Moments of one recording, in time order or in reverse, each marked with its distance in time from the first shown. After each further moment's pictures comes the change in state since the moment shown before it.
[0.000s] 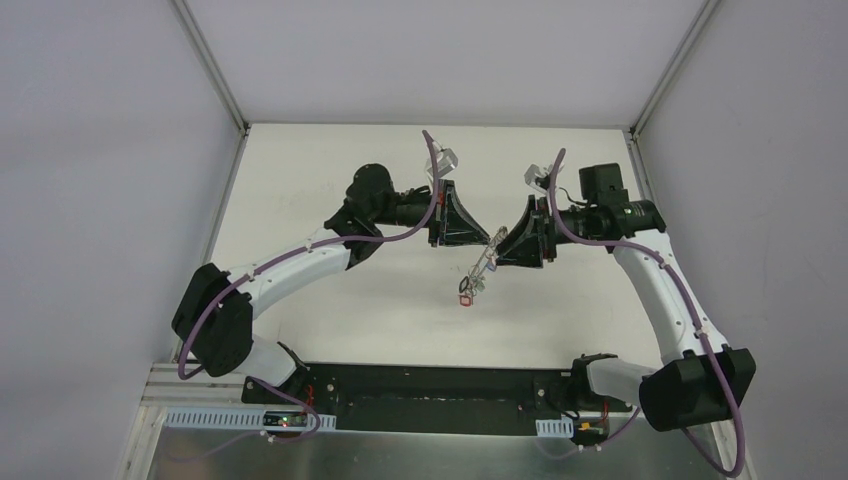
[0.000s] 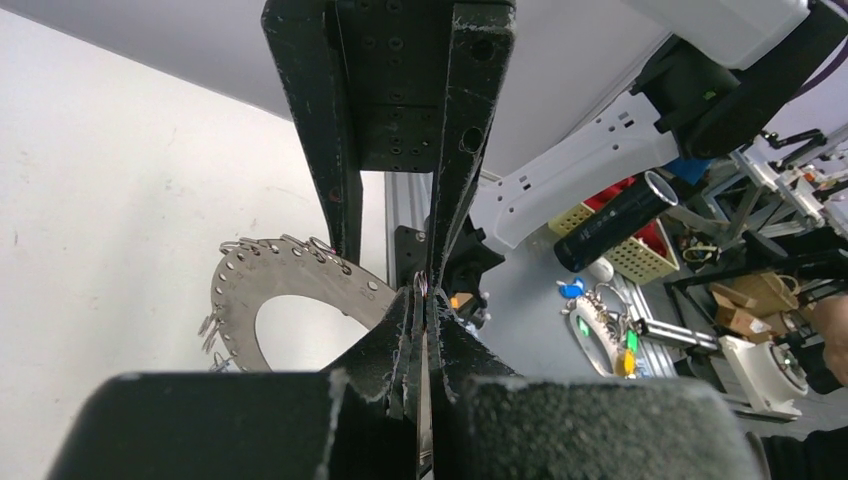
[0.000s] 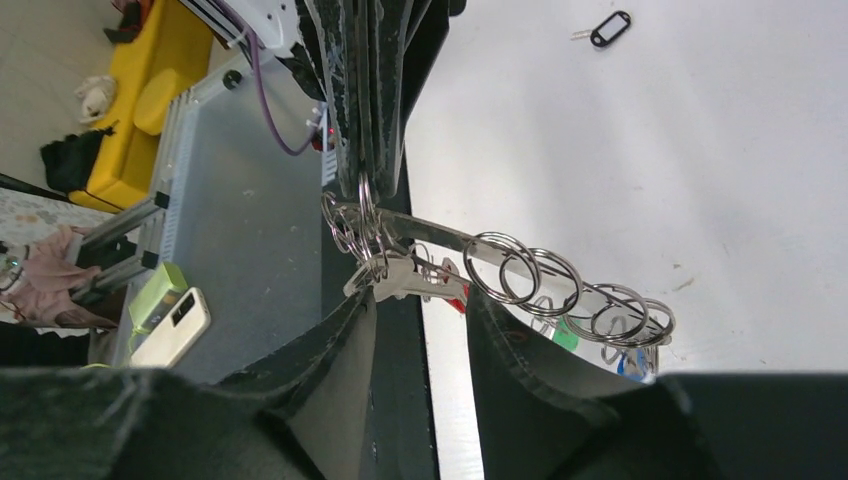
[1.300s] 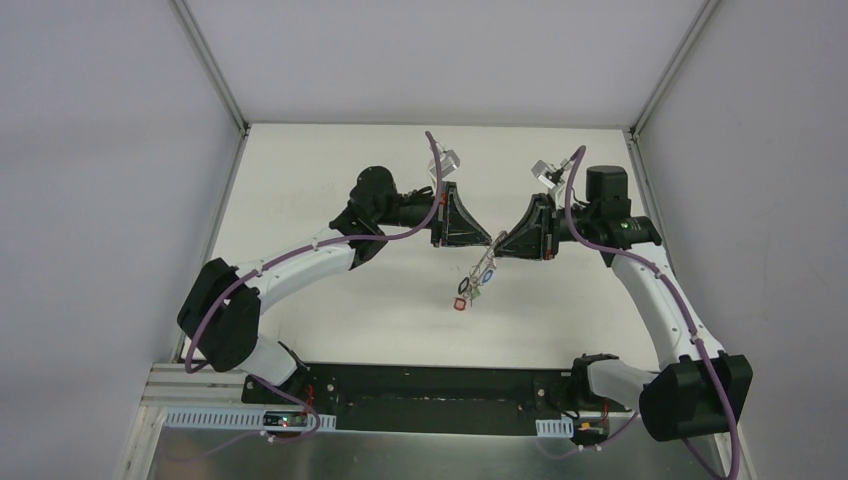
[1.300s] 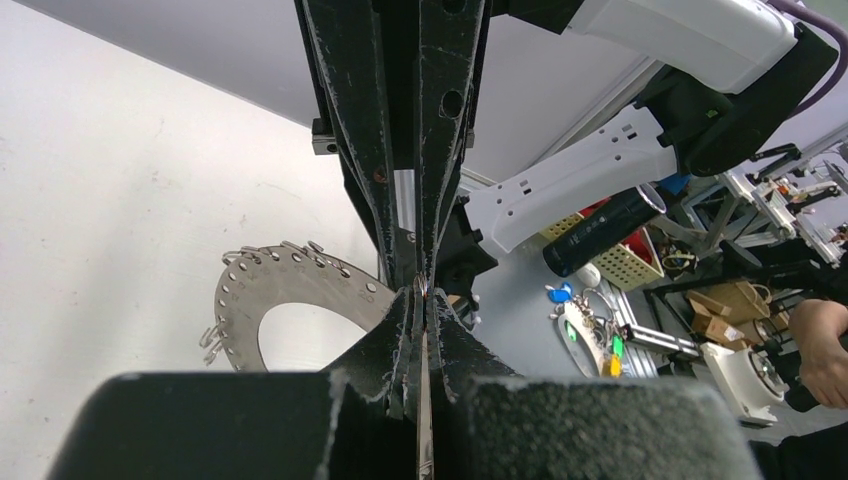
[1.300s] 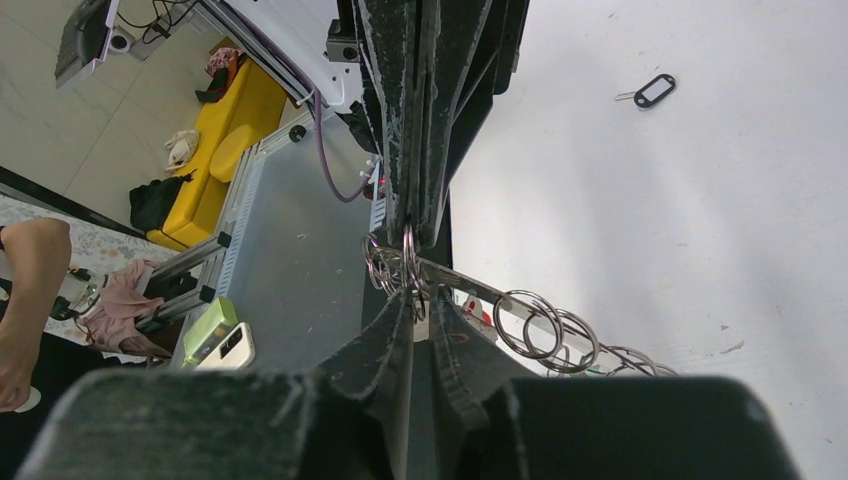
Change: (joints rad) left arm 0.000 0.032 -0.019 0.076 -0.001 -0.072; right arm -0.033 -0.051 -0.162 0.426 -0.189 0.358
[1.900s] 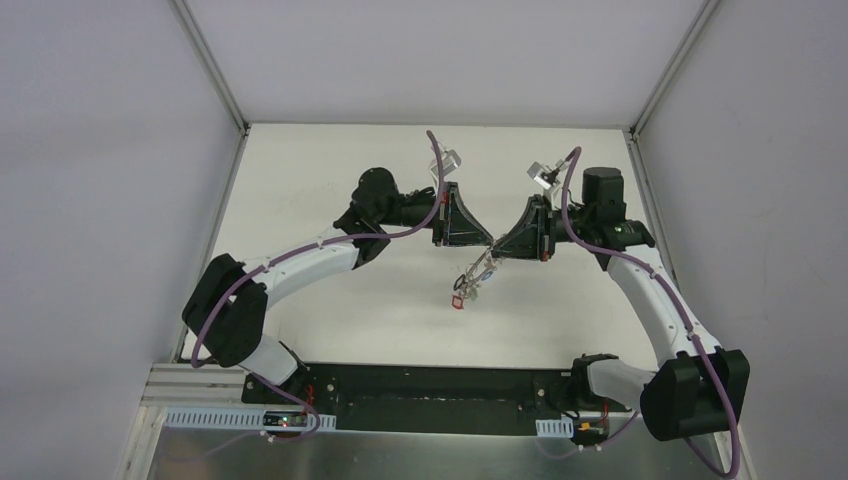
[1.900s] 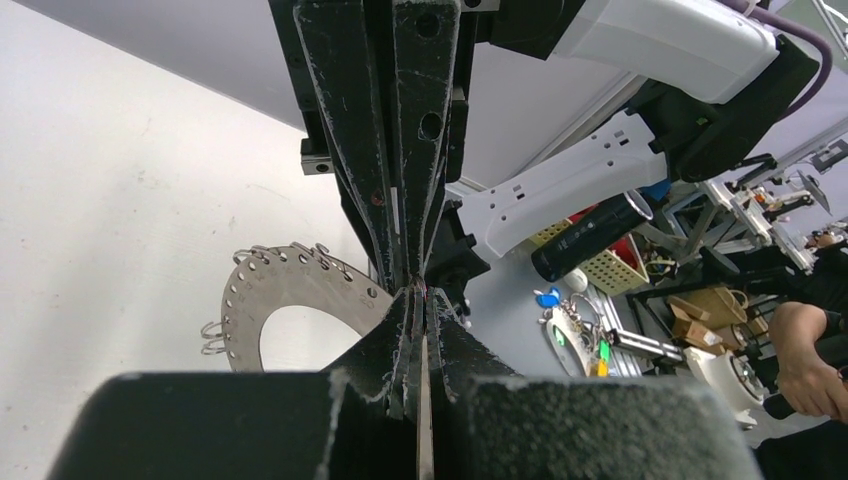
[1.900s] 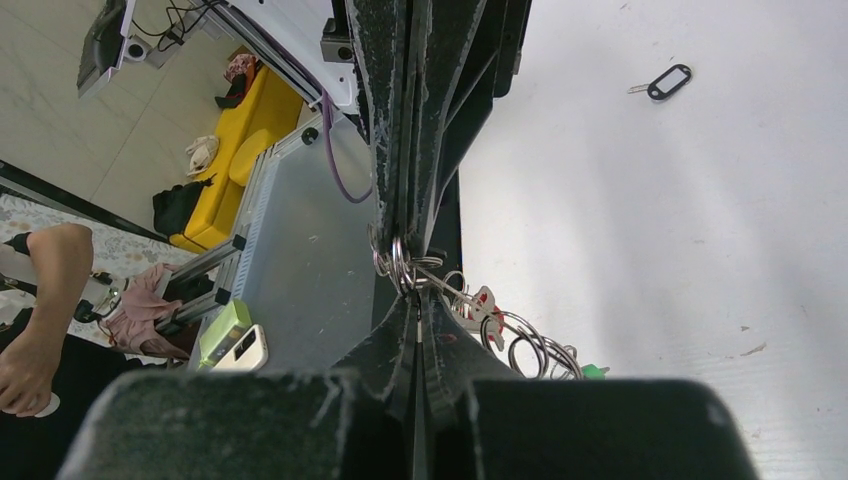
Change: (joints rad) left arm 0.000 0.031 -0.003 0.054 0.002 -0.053; right arm 0.018 0.005 -0.059 0.145 -0.006 0.128
